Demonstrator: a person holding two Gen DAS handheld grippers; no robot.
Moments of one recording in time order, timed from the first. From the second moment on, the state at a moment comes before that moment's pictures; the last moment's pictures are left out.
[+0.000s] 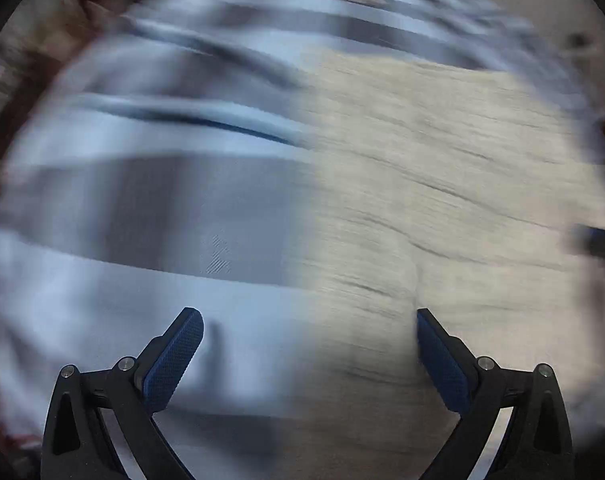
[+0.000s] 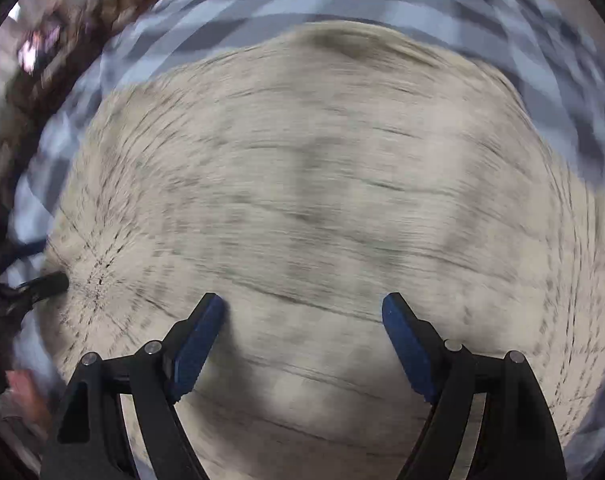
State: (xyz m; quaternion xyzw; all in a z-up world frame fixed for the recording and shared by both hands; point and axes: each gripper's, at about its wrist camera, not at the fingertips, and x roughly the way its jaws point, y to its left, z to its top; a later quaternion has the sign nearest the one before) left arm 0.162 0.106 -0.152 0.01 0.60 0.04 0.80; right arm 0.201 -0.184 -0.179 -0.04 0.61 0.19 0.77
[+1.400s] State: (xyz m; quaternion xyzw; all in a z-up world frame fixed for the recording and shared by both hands) left arm 0.307 0.095 -0.148 0.09 0.49 0.09 0.86; right arm 0.224 -0.424 -0.165 0.13 0.59 0.02 0.80
